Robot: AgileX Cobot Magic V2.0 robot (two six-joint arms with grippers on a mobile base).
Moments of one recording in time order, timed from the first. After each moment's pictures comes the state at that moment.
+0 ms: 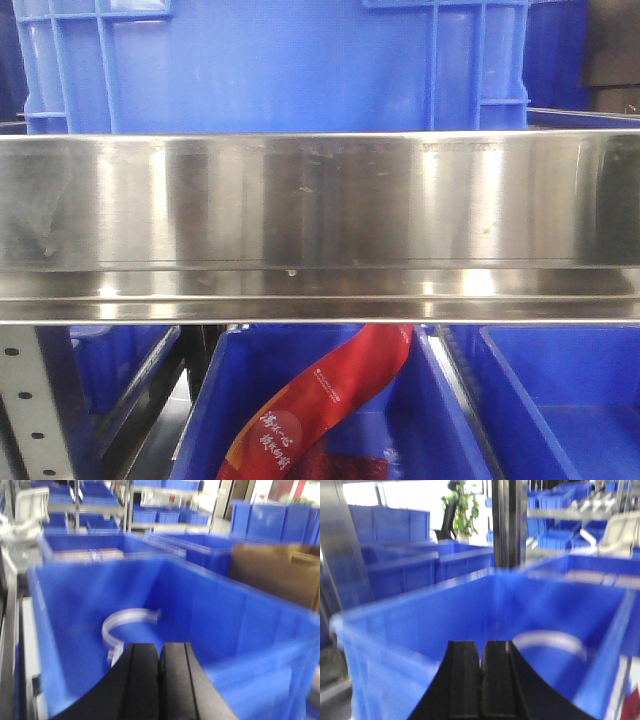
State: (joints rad) left arm -0.47 0.88 -0.87 -0.05 0.17 -0.05; right arm 0.49 0.89 -0.84 0.12 0.08 0.01
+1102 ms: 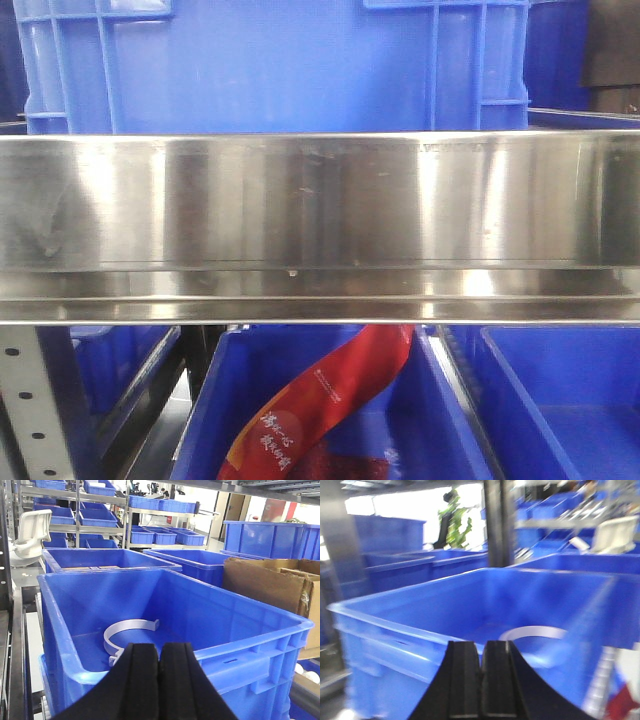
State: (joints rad) left arm -0.47 0.71 -0.78 -0.05 0.15 -0.05; right arm 0.43 0.72 -0.63 0.13 -0.05 0.01
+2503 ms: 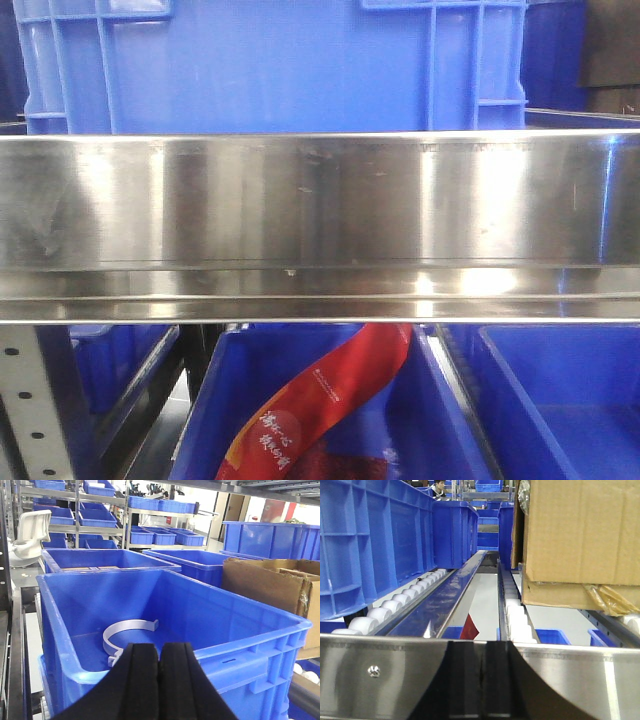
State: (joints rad) left arm -0.47 0.71 -0.77 -0.05 0.15 -0.05; right arm -0.04 0.01 0.00 0.03 0.09 0.01
